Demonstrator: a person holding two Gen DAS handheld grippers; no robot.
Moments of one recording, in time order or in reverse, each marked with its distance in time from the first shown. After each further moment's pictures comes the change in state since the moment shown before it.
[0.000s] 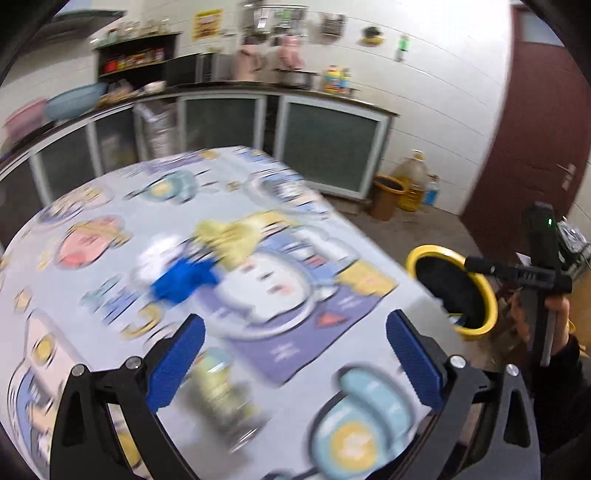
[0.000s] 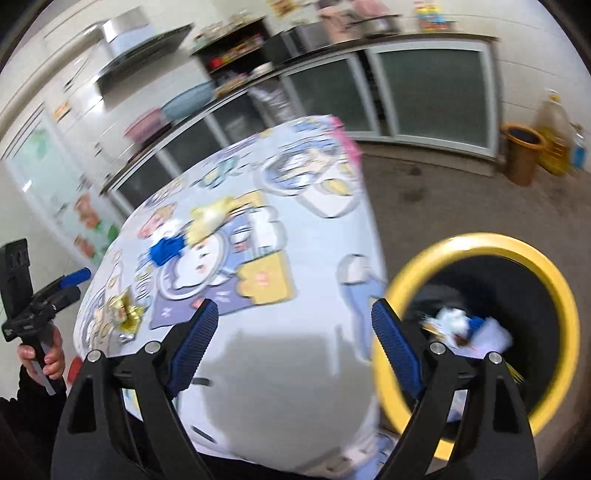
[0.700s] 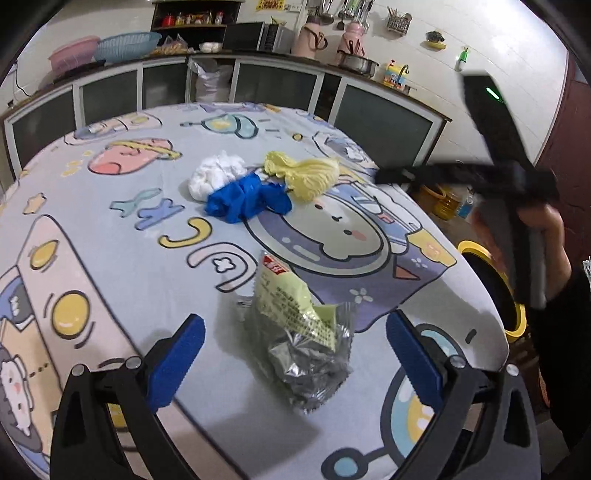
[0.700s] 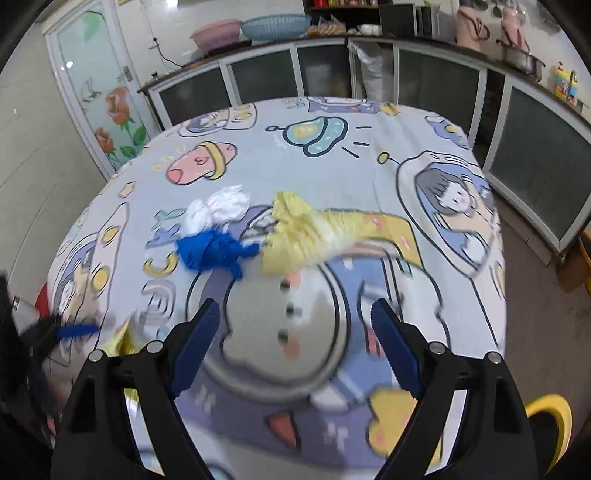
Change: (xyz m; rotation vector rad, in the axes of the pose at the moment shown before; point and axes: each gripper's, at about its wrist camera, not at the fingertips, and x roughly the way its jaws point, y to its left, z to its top) left arm 0.039 0.058 -0.058 -0.182 0.068 0.068; right arm 0.184 0.169 0.082 -0.379 0.202 0.014
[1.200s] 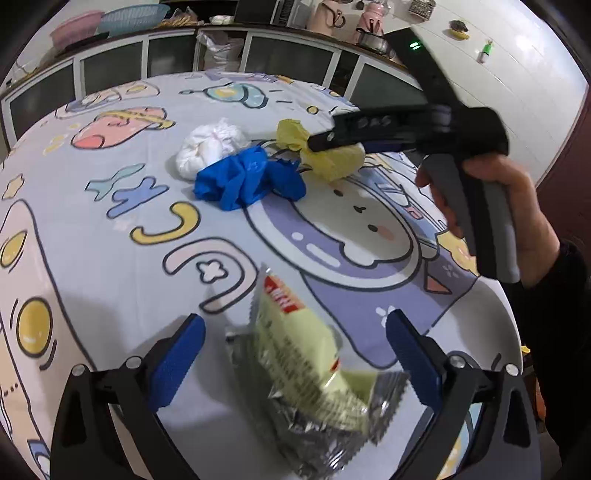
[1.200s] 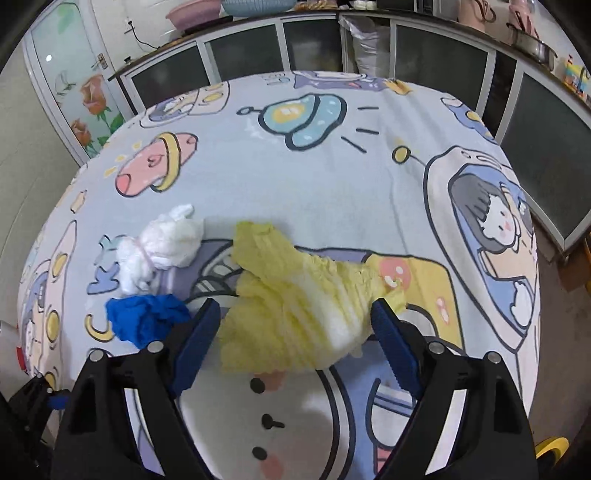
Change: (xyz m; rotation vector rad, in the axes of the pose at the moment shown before) left arm 0.049 0.005 0.016 -0.046 0.078 0.007; right arm 0.098 -0.011 0.047 0.012 0.085 -0.050
